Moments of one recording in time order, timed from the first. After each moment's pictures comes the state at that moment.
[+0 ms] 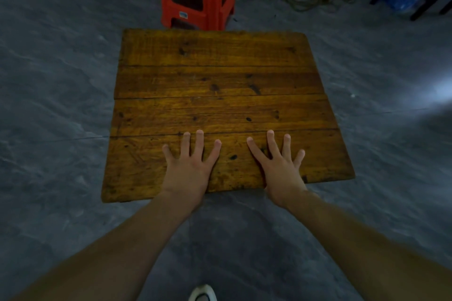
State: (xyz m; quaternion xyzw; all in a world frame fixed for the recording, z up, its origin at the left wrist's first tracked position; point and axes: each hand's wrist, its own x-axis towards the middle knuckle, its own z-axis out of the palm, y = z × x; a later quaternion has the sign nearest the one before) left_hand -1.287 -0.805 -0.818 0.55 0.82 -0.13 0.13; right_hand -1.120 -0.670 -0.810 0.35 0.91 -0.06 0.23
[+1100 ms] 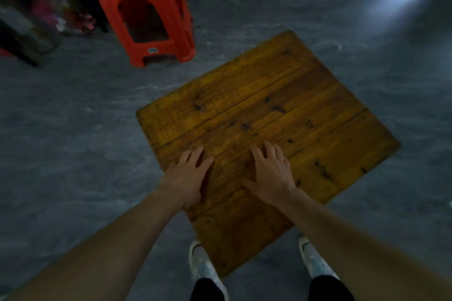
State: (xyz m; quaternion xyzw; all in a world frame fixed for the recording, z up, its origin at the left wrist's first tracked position) left_hand -1.534 -0.755 -0.776 0.68 0.65 -0.23 0.25; right_hand -1.313 -0.709 -0.774 0.58 0.76 -0.27 0.11
